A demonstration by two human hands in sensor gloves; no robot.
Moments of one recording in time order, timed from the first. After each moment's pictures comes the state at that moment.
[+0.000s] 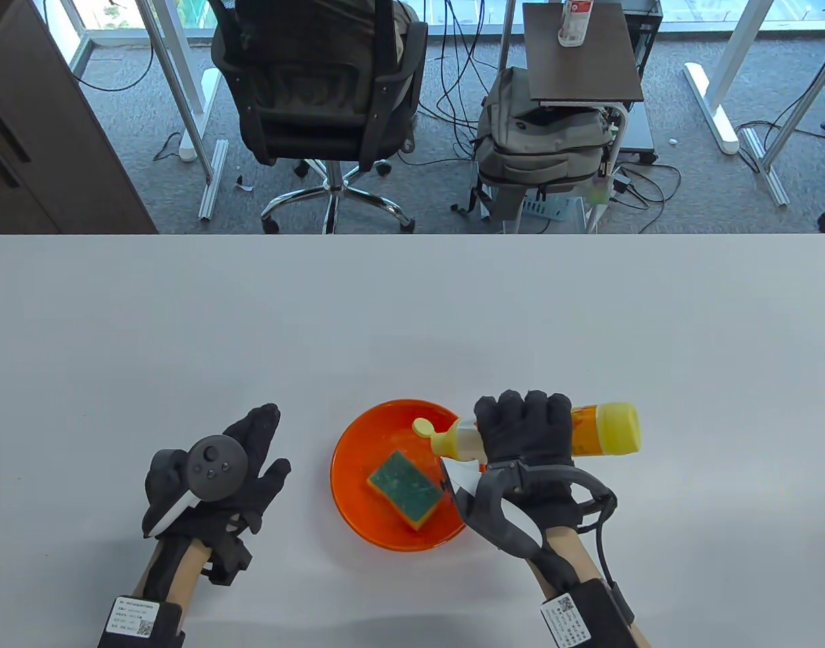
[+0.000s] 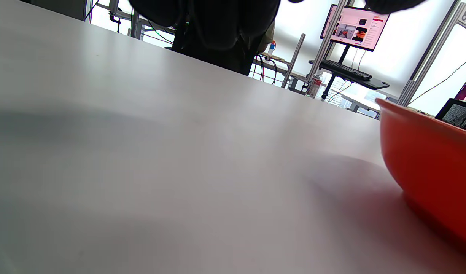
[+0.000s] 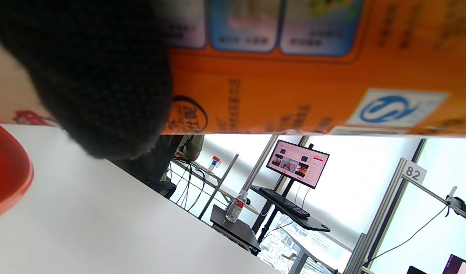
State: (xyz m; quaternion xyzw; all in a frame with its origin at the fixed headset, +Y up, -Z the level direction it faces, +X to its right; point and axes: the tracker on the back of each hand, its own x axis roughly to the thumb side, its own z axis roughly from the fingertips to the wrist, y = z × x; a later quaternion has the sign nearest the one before) left_hand -0.270 -0.706 -0.248 -0.05 -0.07 0.16 0.98; right_hand 0.059 -0.654 -0.230 -0.03 0.22 -0.95 0.23
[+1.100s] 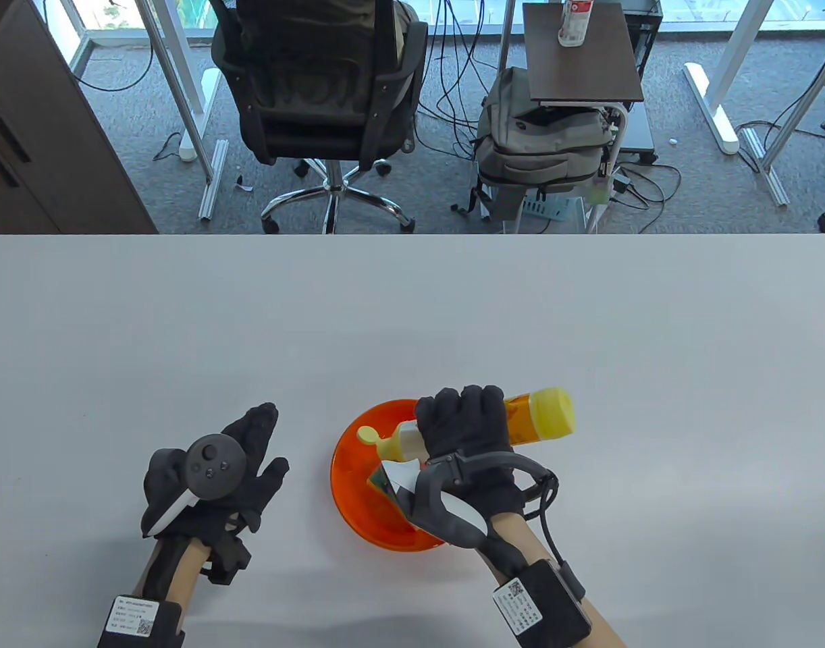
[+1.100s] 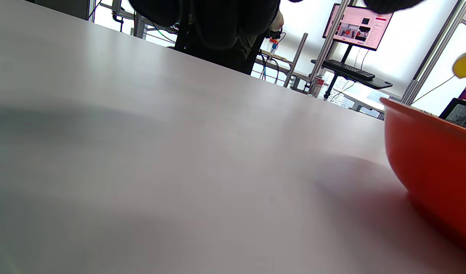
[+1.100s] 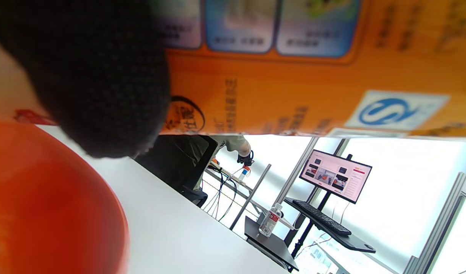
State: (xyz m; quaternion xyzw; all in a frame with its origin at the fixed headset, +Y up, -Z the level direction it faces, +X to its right) left_hand -0.272 -0.706 -0.249 -0.05 -0.07 0.16 0.98; right_hand 0.020 -0.659 -0.234 -0.08 0.21 -0.95 0.23
